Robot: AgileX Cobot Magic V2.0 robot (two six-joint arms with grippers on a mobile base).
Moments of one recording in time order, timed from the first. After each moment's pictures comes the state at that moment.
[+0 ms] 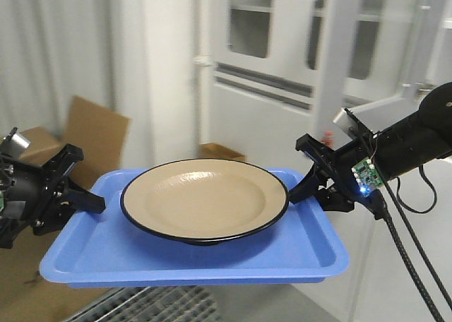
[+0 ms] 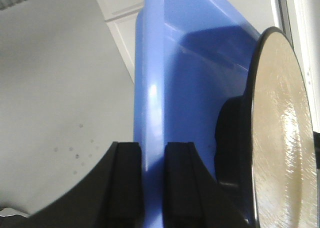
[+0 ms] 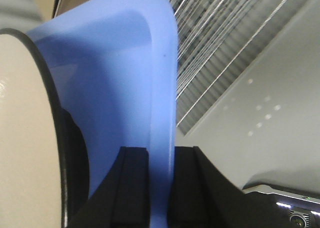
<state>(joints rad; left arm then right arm) 0.03 1.62 -1.42 -0.91 1.05 0.07 0.09 1.90 -1.84 0.71 1.21 0.09</state>
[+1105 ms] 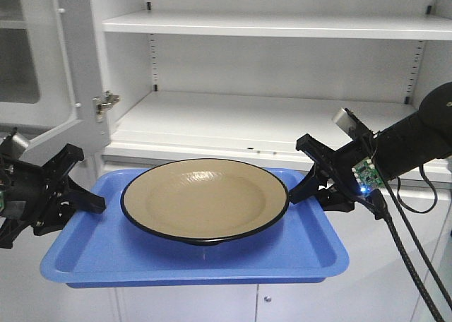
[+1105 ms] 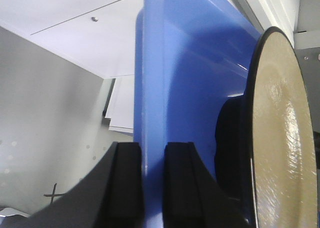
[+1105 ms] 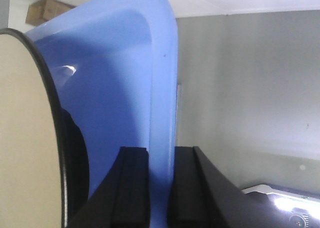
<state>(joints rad) 0.03 1.62 -1.42 -0.91 1.05 0.07 0.09 1.90 -1.84 0.71 1.21 0.09</state>
